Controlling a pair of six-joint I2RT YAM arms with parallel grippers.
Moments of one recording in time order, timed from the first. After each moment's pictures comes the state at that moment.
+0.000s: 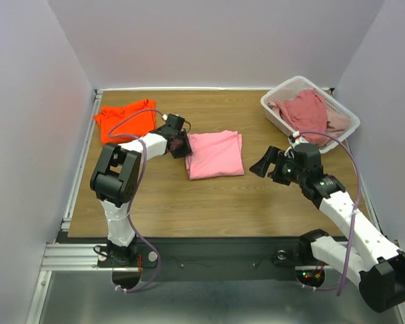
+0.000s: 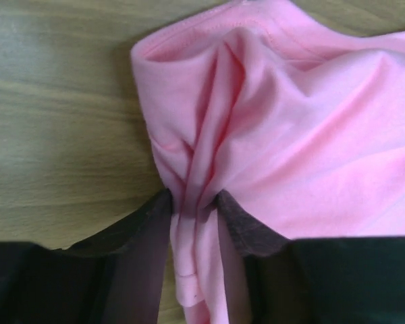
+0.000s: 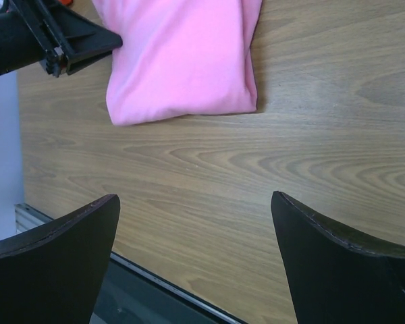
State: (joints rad) left arm -0.39 1.89 1.18 -0.24 0.06 -0.65; right arm 0.32 0.91 0.67 -0.35 -0.26 0.66
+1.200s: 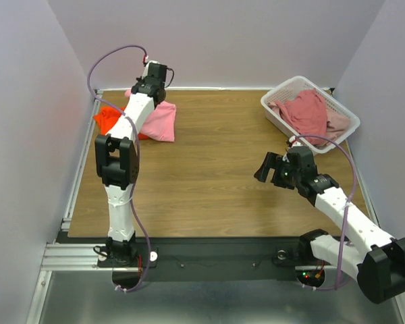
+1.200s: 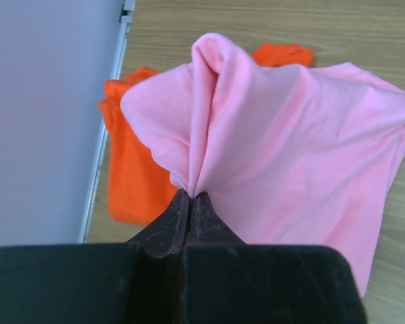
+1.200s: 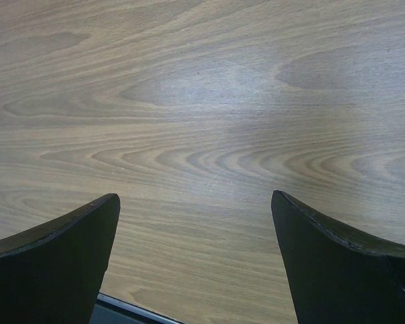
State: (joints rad) left arm -0.26 2.12 1.99 -0.62 -0.64 -0.02; right arm 0.32 0.98 0.63 -0.39 -0.12 0.56
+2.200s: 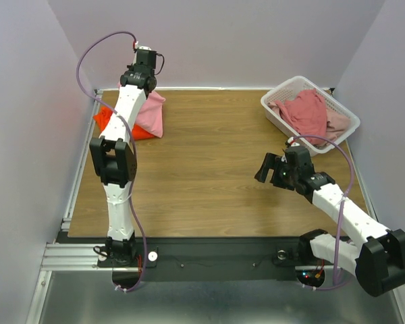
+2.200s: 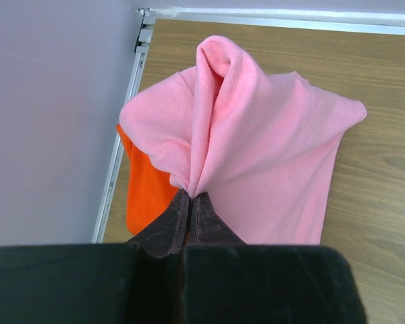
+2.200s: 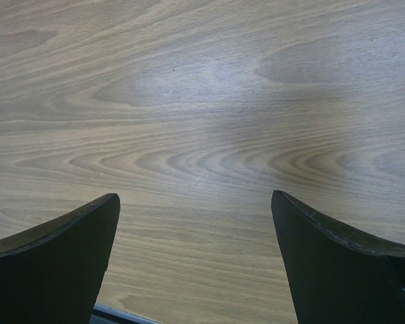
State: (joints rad) left arm -0.19 2.15 2.23 -0.75 -0.57 0.00; right arm 0.32 1.04 0.63 -0.39 -0.04 0.57
